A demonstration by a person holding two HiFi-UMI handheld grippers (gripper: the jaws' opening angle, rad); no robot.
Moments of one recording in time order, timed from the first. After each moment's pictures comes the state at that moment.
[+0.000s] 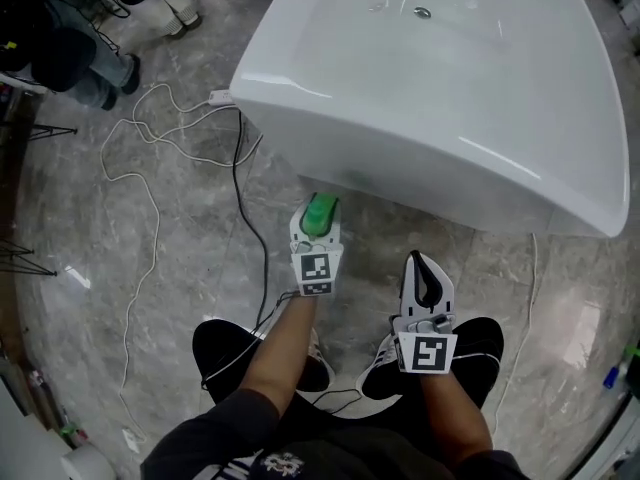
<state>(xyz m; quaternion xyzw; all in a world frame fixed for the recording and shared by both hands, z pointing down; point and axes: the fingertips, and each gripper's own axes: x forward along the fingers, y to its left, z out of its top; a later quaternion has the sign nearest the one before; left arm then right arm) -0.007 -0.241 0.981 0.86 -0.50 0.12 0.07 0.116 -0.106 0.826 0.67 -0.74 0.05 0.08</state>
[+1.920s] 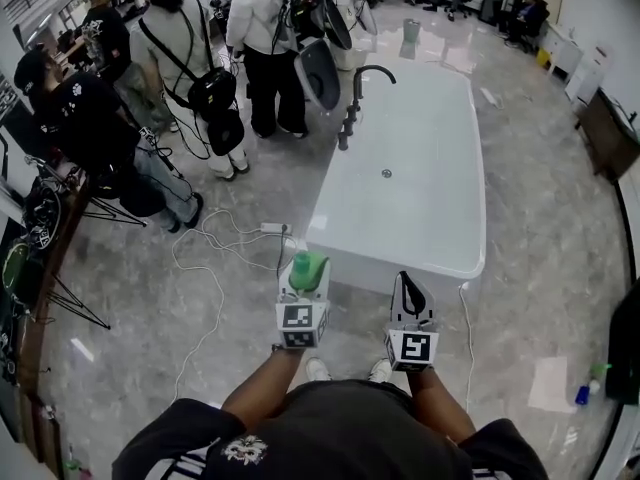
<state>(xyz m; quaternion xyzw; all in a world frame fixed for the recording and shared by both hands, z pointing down) -0.069 -0.125 0.238 0.88 -0.47 0.07 0.08 0.085 -0.034 0.208 0.70 -0.71 -0.03 0.06</state>
